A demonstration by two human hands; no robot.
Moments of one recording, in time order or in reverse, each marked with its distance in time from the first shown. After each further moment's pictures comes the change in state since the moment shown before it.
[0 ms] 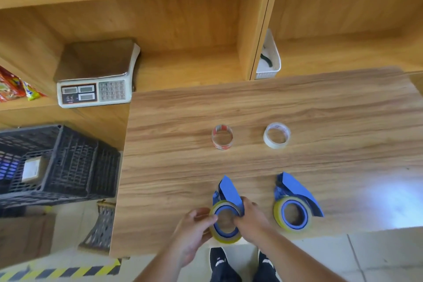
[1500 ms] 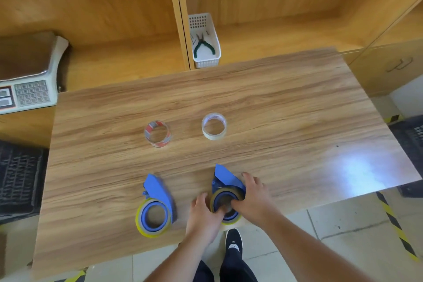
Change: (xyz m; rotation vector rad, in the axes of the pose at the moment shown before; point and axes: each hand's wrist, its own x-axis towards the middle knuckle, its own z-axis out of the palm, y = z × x) left_hand 0.006 -0.015 0.221 0.786 0.184 0.180; right_hand 0.014 0.127 -0.150 -0.193 0.190 -0.009
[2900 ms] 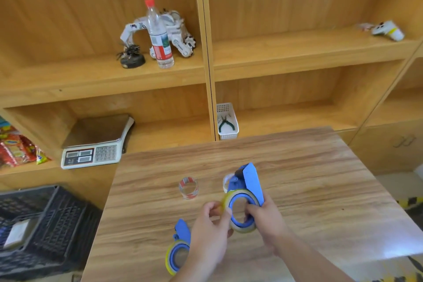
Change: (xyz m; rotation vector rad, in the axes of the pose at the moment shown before) left_hand -0.142 0.080 -0.094 -0.643 0.251 0.352; right_hand -0.105 -0.082 -0.091 0.969 0.092 -0.271
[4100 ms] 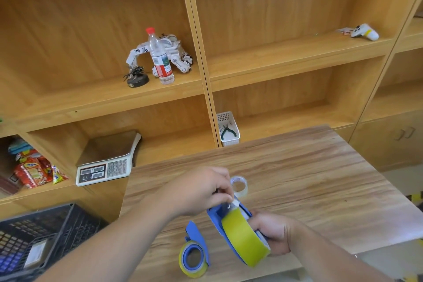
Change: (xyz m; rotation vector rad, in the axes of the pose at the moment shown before) left_hand -0.025 0.153 -0.064 1.160 -0.696 0.886; right_hand -0.068 -0.033 -0.005 0.155 -0.868 0.305
